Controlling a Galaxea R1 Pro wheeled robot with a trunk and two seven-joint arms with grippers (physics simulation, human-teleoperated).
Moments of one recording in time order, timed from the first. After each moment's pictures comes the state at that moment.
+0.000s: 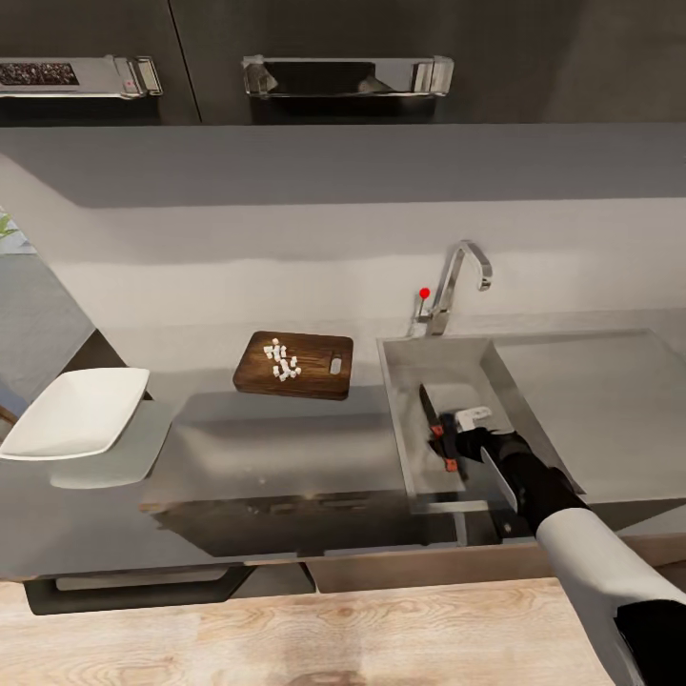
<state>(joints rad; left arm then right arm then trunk) 0.42 -0.05 0.07 -0.44 0.15 -0.33 -0.03 -0.88 -0.14 0.18 -0.70 -0.01 0.52 0.20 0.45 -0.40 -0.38</state>
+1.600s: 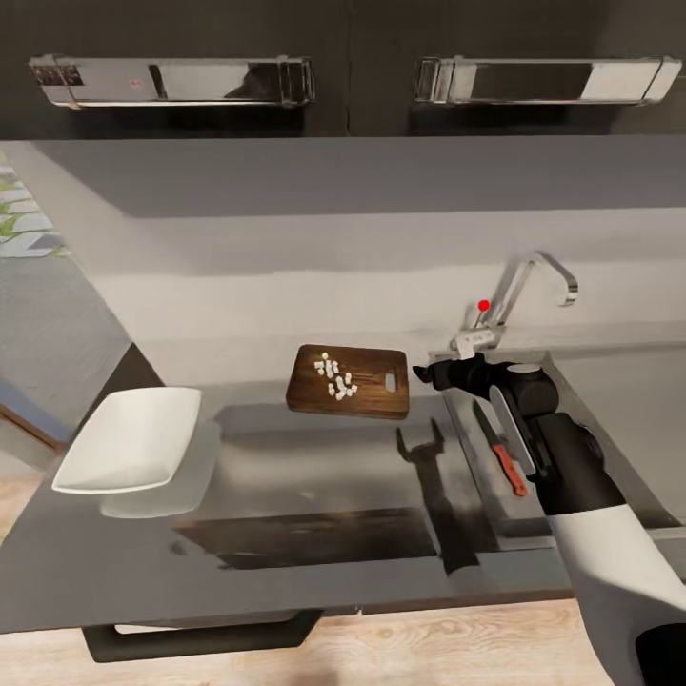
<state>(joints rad) 0.42 -0.05 0.07 -0.44 0.15 -0.33 -0.03 -0.88 -0.14 0.18 -1.37 -0.09 0.83 0.21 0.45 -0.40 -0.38</state>
